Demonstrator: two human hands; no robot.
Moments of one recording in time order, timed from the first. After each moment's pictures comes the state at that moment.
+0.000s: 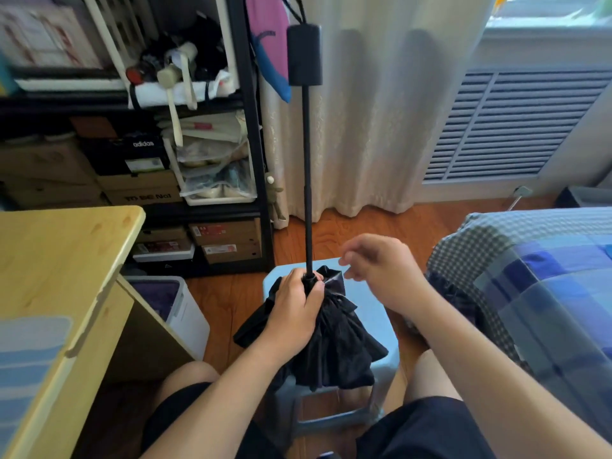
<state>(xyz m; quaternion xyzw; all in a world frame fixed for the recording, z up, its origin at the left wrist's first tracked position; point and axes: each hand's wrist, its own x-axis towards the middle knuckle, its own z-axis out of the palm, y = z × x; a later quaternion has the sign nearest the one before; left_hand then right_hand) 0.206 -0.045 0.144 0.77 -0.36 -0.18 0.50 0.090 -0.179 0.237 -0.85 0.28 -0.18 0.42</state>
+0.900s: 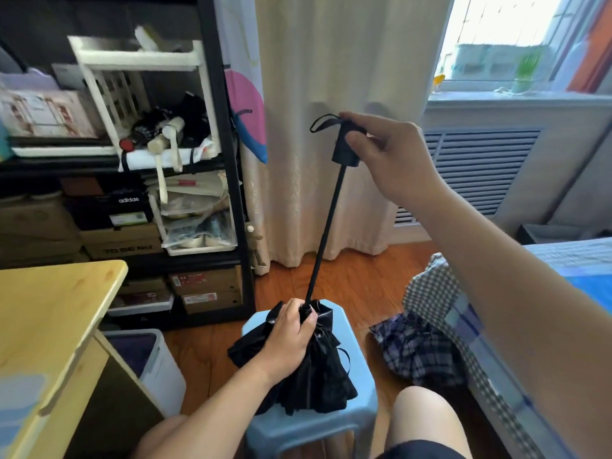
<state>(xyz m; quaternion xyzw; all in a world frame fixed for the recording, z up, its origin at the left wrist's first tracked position) 0.211 -0.084 0.148 0.74 -0.47 -0.17 0.45 0.111 -0.258 0.417 -0.85 0.13 -0.43 0.28</state>
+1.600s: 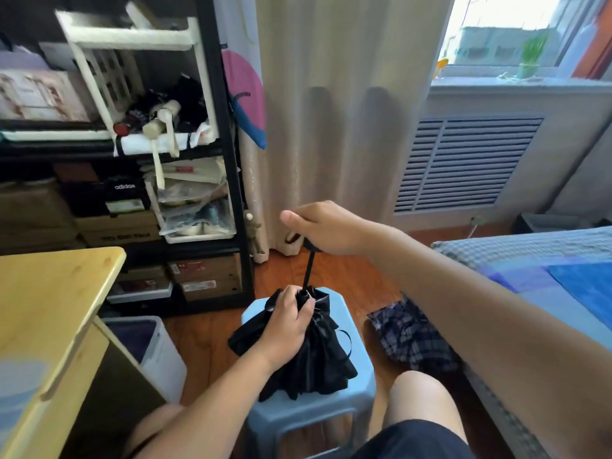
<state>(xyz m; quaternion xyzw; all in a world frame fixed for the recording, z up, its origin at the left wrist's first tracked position) 0.212 -0.082 0.147 0.74 -0.44 -0.19 0.47 0.149 -0.210 0.346 -0.96 0.15 -0.03 0.24</state>
